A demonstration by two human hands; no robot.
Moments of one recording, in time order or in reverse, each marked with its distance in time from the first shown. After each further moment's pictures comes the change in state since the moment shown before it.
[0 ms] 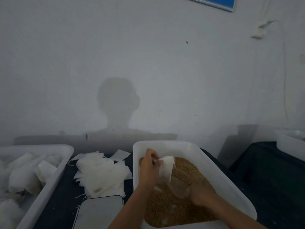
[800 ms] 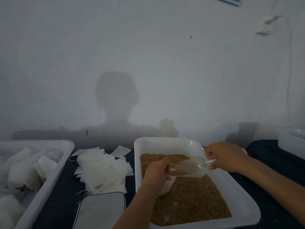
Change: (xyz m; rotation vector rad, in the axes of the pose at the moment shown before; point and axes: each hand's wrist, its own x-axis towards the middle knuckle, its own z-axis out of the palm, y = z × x) left_hand -0.003 -0.012 0.004 0.621 -0.377 0.158; right_hand -0.054 0.031 -0.126 -0.215 0.336 -0.261
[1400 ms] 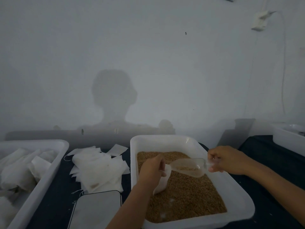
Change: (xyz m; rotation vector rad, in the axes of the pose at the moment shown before) left_hand 0.000 0.001 -0.001 -0.070 0.018 -0.093; right_hand -0.017 0.020 0.014 0.315 -0.097 0.022
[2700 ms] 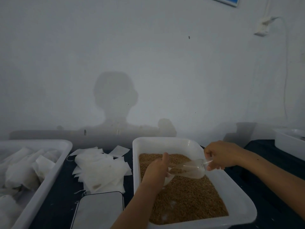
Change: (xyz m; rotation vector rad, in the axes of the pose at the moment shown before) left_hand -0.001 0.005 0.001 0.232 0.027 0.202; right_hand 0.016 -0.025 -0.024 -0.241 -0.132 0.013
